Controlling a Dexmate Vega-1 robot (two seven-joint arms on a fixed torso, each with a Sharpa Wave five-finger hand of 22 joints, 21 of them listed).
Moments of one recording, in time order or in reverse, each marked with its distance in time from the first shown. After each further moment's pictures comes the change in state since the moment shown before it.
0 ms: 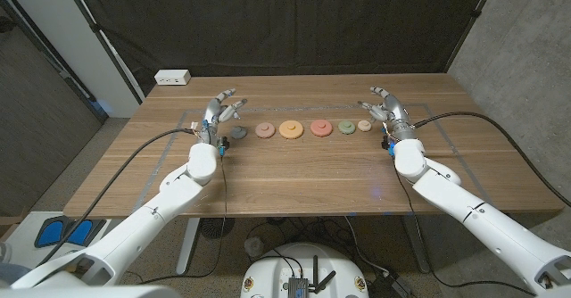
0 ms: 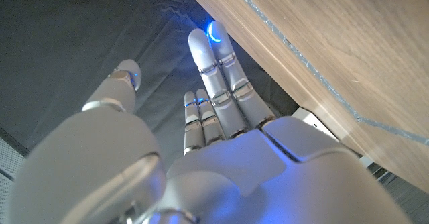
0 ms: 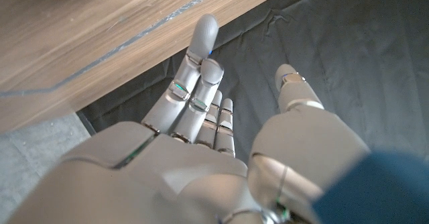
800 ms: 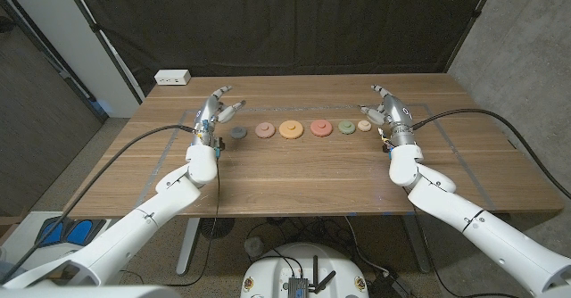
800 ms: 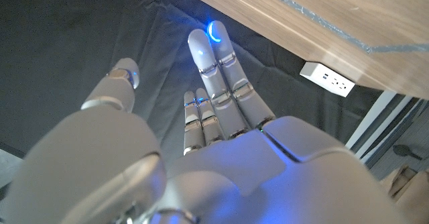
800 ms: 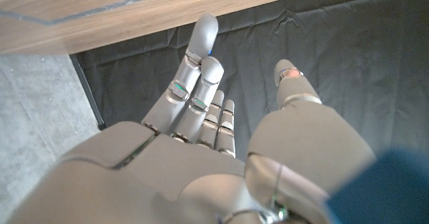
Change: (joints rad) left arm 0.054 0.077 0.003 -0.152 0.216 0.192 0.109; left_hand 0.023 -0.004 -0.018 0.004 0.000 0.005 -0.005 0.000 0.000 0.011 -0.008 0.000 0.014 0.004 -0.004 0.016 -0.005 0.002 0.002 0.015 -0.003; right arm -0.040 -0.017 -0.048 -0.122 -0.226 -0.191 -0.095; right_hand 0.042 0.005 -0.037 0.004 -0.009 -0.013 -0.023 0.000 0.000 0.011 -0.029 0.000 0.033 -0.003 -0.001 -0.004 -0.047 -0.015 0.008 0.025 -0.040
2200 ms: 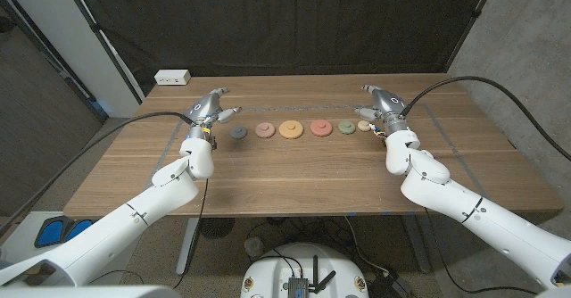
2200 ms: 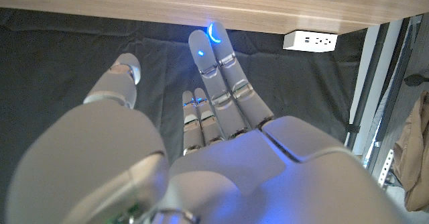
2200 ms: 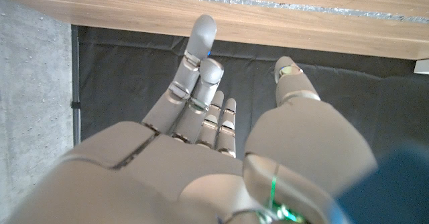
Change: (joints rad) left arm -0.007 0.119 0.054 -0.227 0.179 0.432 -0.147; left_hand 0.049 0.008 -0.034 0.007 0.008 0.027 -0.023 0.000 0.005 0.012 -0.009 0.003 0.023 -0.028 0.009 0.032 -0.026 -0.015 0.003 0.030 -0.009; right arm 0.103 -0.084 -0.117 -0.203 -0.209 -0.394 0.339; right_hand 0.049 0.017 -0.032 0.009 -0.015 0.024 0.013 0.007 0.010 -0.025 0.018 -0.014 0.023 0.034 -0.009 0.038 0.026 -0.019 0.005 0.089 -0.018
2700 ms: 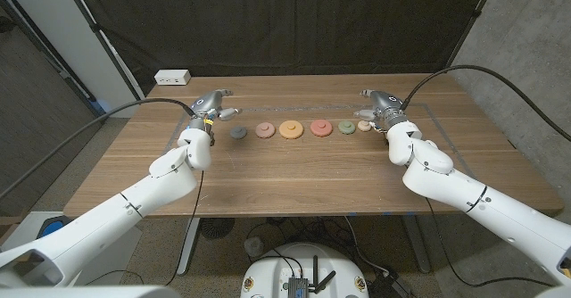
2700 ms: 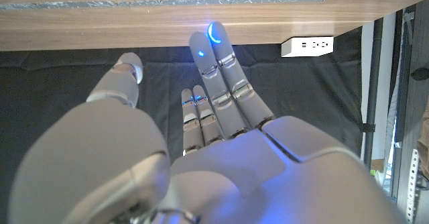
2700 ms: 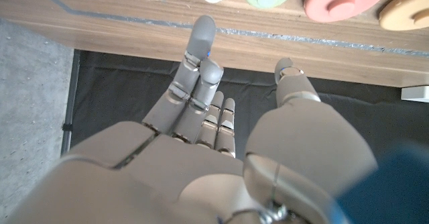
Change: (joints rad) left arm -0.052 0.071 0.043 -0.100 0.025 0.156 -0.174; left_hand 0.023 0.014 -0.010 -0.004 0.004 0.015 0.014 0.007 0.000 0.023 0.002 0.008 0.005 0.000 0.000 0.022 -0.004 -0.005 0.006 0.016 -0.001; right arm 0.067 -0.046 -0.036 -0.040 0.036 -0.082 0.174; right_hand -0.008 0.008 0.000 0.000 0.013 -0.004 0.022 0.000 -0.001 -0.013 0.013 0.000 0.011 -0.020 0.006 -0.019 -0.003 -0.011 0.004 0.008 -0.011
